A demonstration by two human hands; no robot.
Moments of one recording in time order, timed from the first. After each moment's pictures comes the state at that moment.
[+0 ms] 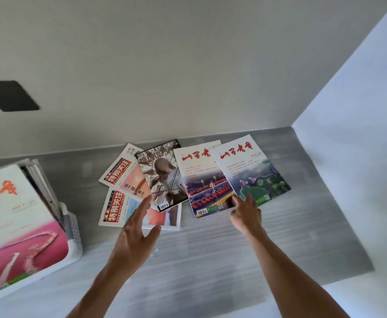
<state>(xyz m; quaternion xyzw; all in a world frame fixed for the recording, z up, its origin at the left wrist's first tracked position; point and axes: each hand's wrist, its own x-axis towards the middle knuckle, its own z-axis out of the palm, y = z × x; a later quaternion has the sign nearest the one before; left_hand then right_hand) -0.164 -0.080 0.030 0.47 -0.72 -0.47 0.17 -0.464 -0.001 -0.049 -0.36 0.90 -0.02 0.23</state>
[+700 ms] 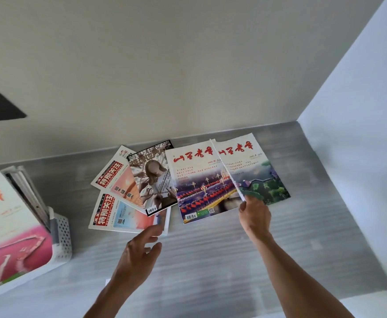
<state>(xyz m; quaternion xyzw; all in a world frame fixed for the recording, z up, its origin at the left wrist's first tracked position) -0.219 -0.040 0.003 0.54 -0.69 -0.47 0.09 -0.523 0.012 -0.053 -0.36 0.92 -0.13 0.12</state>
